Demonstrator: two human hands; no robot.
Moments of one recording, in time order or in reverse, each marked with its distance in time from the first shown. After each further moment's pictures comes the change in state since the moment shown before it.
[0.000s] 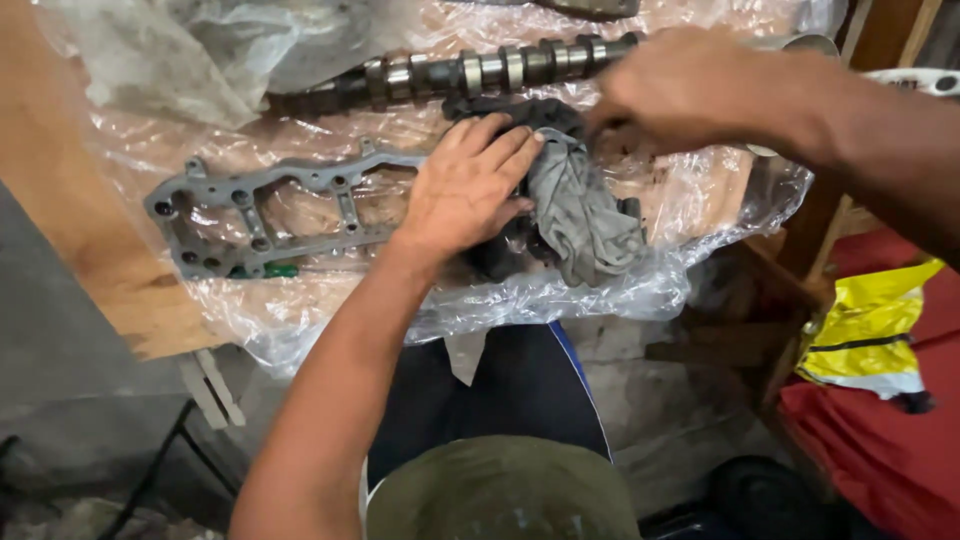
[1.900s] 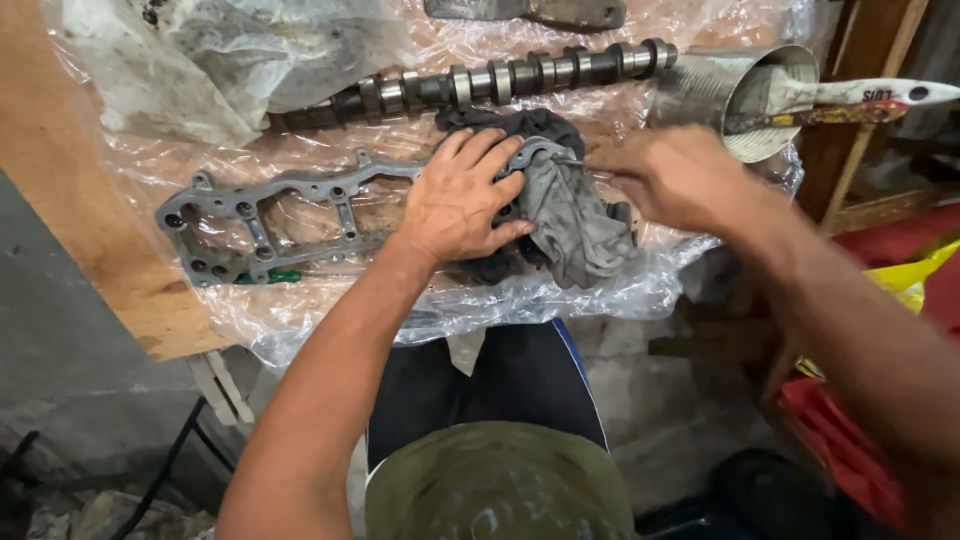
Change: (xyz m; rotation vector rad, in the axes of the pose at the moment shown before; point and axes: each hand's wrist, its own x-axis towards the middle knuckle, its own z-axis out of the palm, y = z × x) left_hand -0.003 -0.002 0.010 -0.187 0.169 0.031; right_hand 0.032 0.030 0.148 0.410 0.675 -0.144
